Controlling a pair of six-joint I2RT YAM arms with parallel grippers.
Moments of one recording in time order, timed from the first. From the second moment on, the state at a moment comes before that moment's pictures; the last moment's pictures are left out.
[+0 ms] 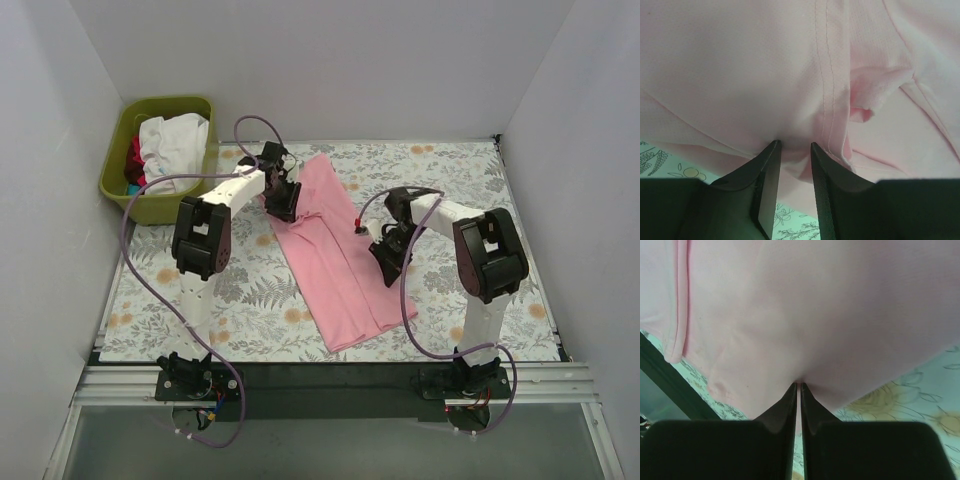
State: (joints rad) left arm -0.34 2.27 1.84 -0.75 0.22 -0.03; right arm 0.37 1.94 1.30 -1.01 -0.50 -0.58
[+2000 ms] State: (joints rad) left arm -0.26 1.83 1.37 -0.64 0.68 0.01; right arm 0.38 2.40 2.13 -0.57 -0.52 0.04
